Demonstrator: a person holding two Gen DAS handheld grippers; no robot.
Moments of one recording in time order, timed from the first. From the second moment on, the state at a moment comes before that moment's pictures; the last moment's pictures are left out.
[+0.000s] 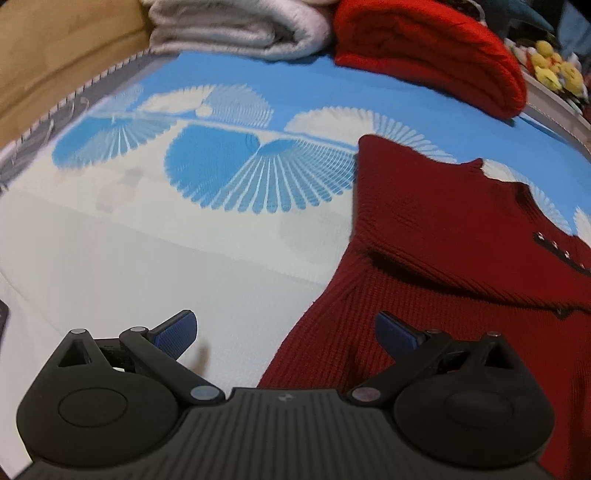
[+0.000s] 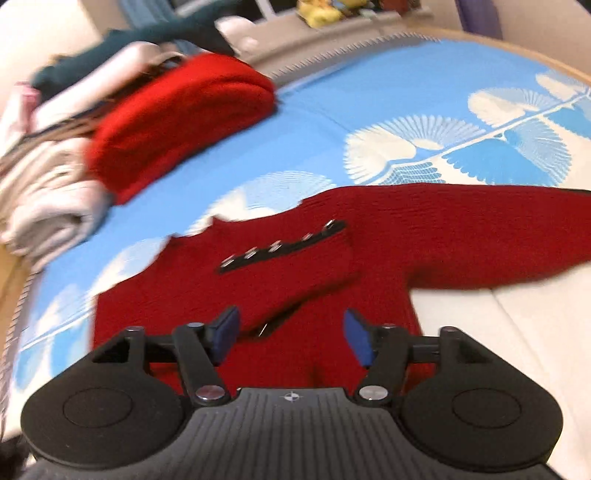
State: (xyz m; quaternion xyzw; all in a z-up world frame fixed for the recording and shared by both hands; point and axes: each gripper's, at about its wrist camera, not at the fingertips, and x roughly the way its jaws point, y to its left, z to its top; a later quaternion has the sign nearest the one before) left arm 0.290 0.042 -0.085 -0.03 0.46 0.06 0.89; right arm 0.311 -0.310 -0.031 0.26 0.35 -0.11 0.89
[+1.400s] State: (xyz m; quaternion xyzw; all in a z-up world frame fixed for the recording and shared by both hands) left arm 0.147 -0.032 -0.077 0.02 0.41 -0.06 0.91; right arm 0.163 -0.249 -0.069 0.15 0.36 -0.13 0.91
